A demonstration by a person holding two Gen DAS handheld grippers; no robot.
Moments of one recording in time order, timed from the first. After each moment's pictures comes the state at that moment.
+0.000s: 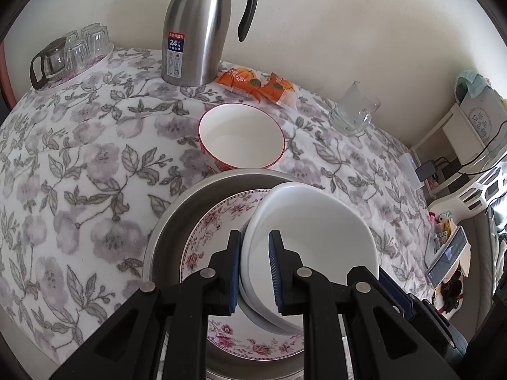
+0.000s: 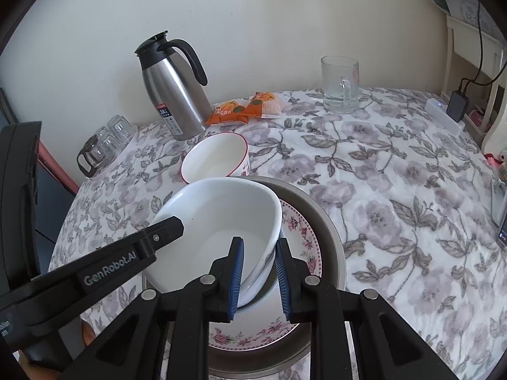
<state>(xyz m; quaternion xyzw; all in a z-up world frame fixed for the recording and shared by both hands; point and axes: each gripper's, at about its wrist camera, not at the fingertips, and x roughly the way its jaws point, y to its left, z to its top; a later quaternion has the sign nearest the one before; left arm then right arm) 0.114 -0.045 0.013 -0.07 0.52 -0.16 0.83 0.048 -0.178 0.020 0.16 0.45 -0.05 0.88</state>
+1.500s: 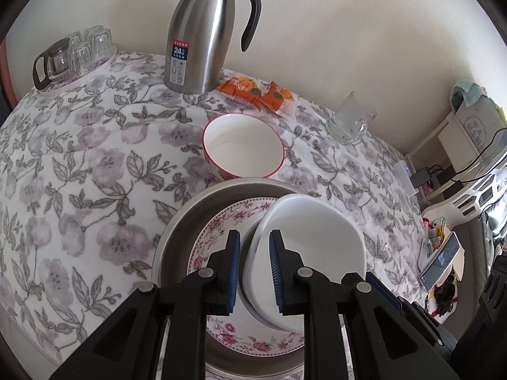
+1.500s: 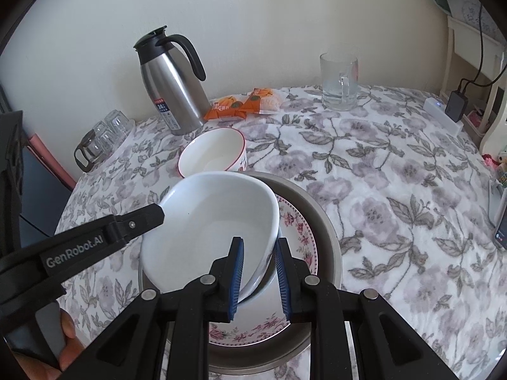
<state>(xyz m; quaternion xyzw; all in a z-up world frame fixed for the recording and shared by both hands) 0.114 -0.033 0.030 -0.09 0.51 -0.17 0.84 0.046 -0.178 0.025 0.16 0.45 -0.06 0.88</state>
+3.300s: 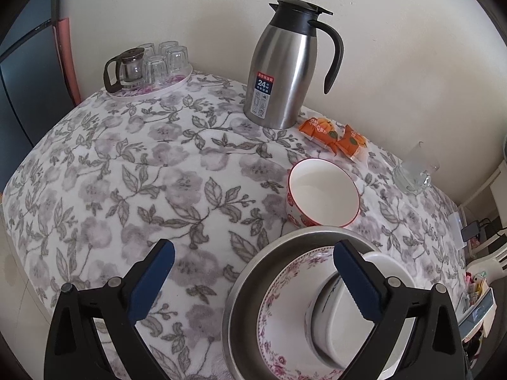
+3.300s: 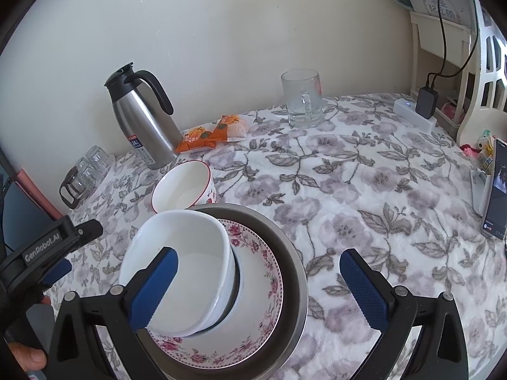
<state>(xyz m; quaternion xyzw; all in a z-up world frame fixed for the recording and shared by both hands) 0.131 0.006 0.034 -0.09 0.47 -0.01 0.88 0.044 -0.211 0.026 0.18 0.41 -0.11 0.88</state>
